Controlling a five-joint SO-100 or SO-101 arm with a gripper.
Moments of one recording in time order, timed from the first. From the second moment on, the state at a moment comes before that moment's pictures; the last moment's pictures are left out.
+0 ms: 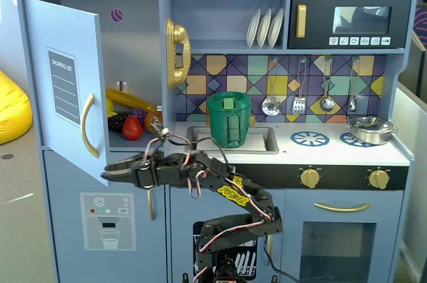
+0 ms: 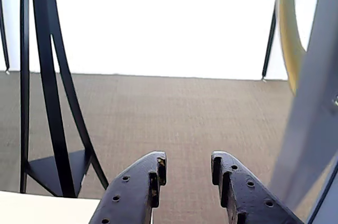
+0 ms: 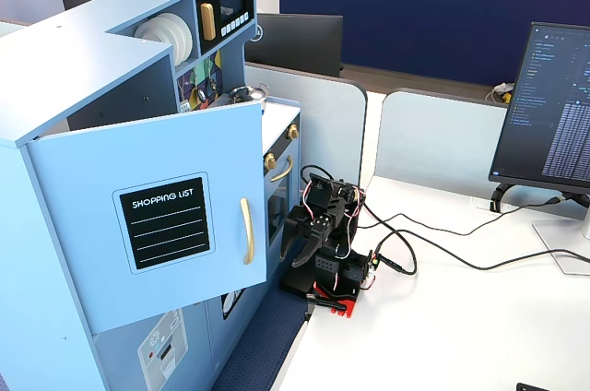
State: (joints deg) arm -88.9 154.9 124.6 32.9 -99.6
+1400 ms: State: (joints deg) arm -62.7 130.0 102.3 31.7 -102.2
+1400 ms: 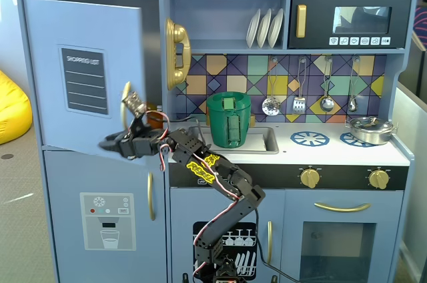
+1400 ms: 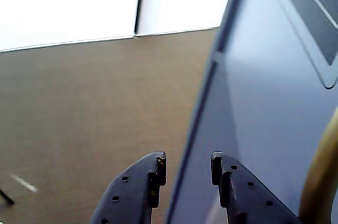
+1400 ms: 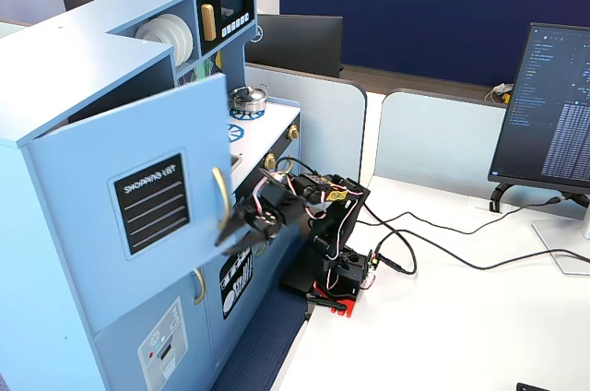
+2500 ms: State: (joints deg) arm -46.0 148.4 122.3 45.4 -101.0
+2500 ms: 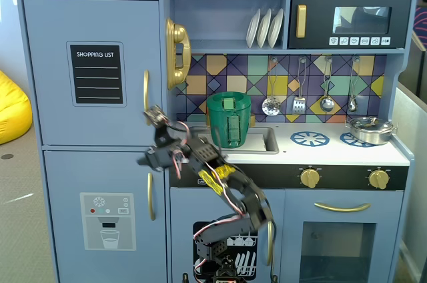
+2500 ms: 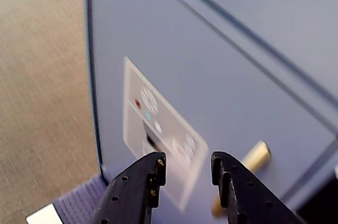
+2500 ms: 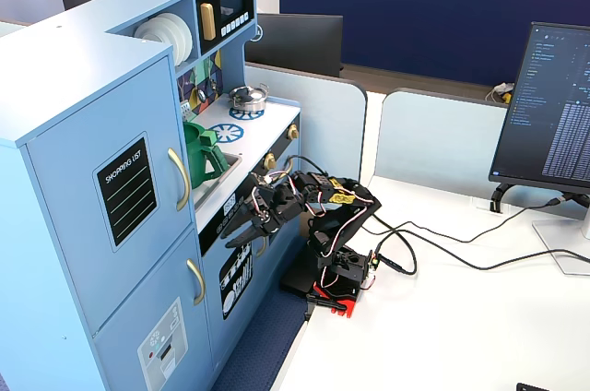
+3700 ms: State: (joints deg) arm 1.8 182.0 171.8 77.3 -90.9
